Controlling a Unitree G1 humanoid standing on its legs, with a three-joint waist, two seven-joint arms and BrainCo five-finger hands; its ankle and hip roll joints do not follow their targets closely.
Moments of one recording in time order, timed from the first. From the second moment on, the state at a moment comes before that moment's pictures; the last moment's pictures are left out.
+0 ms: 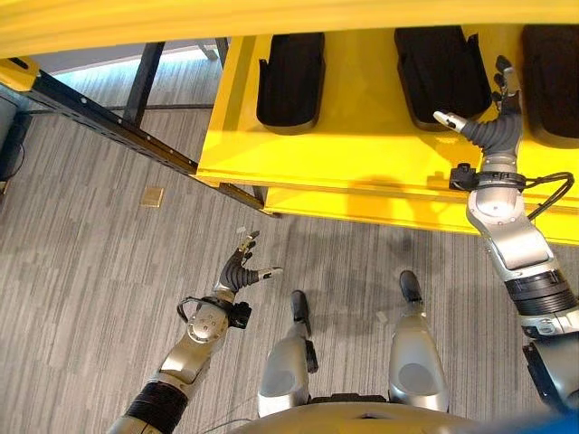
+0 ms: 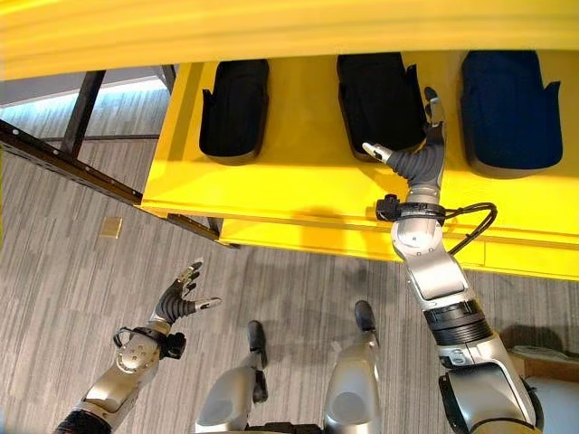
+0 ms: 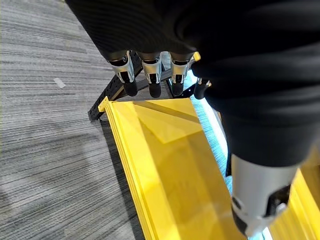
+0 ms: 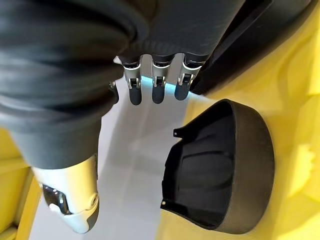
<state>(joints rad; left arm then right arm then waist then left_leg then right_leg) 0.05 0.46 -0.32 0.18 -0.21 -0.09 0.16 -0.54 -0.59 0.17 0.03 0.15 0.09 -0.56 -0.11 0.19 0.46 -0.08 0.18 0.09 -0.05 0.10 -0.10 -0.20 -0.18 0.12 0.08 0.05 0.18</state>
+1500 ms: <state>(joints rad) 0.02 0.46 -0.33 0.24 -0.22 -0.14 0.15 -0.64 -0.57 0.21 0.12 0.14 0.10 -0.53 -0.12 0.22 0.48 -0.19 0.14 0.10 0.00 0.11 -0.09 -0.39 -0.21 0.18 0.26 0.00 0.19</state>
